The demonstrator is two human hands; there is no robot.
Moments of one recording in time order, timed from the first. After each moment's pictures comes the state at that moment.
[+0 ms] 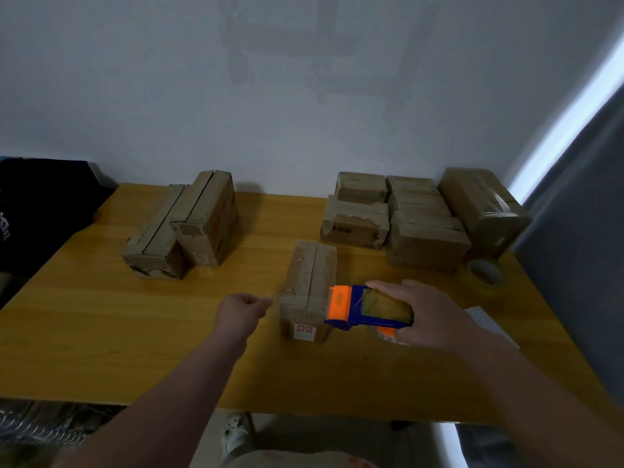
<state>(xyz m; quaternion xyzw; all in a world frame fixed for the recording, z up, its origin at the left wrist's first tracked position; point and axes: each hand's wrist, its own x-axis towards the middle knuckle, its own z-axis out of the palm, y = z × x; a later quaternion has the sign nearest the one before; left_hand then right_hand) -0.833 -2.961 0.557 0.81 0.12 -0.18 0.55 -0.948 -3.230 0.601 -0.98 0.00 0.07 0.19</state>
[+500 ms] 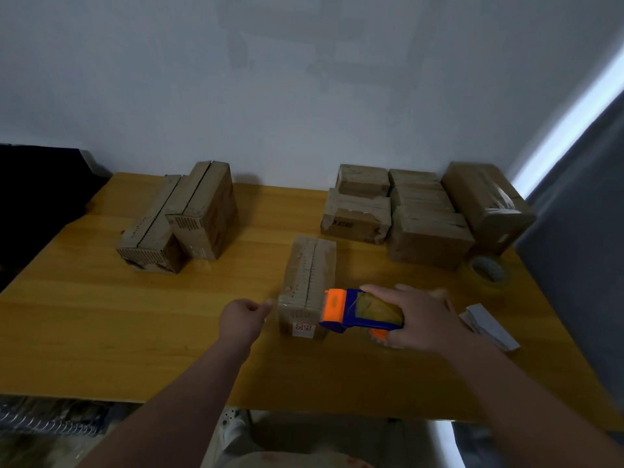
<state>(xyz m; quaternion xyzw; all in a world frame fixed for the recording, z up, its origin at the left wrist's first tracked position) -0.832 -2.966 0.529 0.85 0.11 -0.19 0.48 -0.937 -3.225 0.581 -0.97 0.02 0.09 0.22</state>
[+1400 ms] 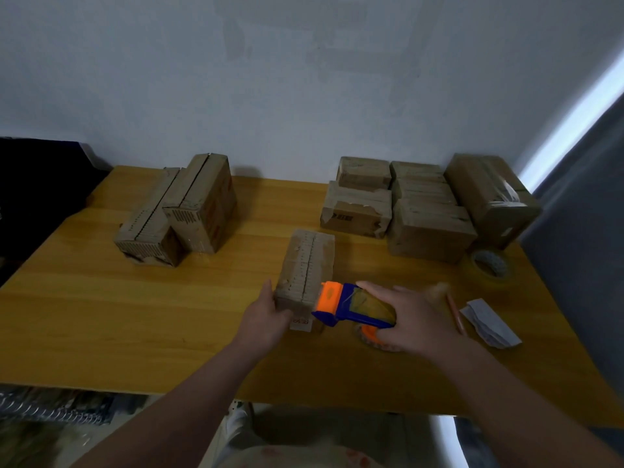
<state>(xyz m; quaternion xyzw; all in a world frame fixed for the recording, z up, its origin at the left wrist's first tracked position) -0.857 -2.985 0.541 0.87 -0.08 -0.23 0.42 -0.941 -3.219 0.565 -0.96 0.06 0.09 0.25</state>
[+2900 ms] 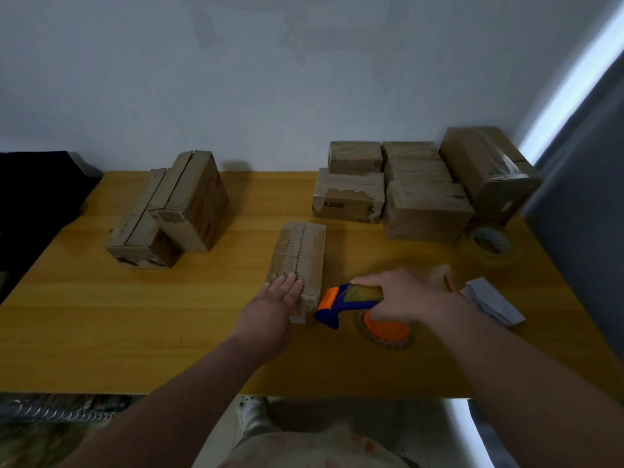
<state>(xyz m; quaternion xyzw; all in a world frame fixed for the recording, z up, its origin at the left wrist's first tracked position) -0.856 -2.999 0.533 0.93 -0.35 -0.09 0.04 -0.914 -3.229 0.575 -0.92 0.12 0.26 0.28</state>
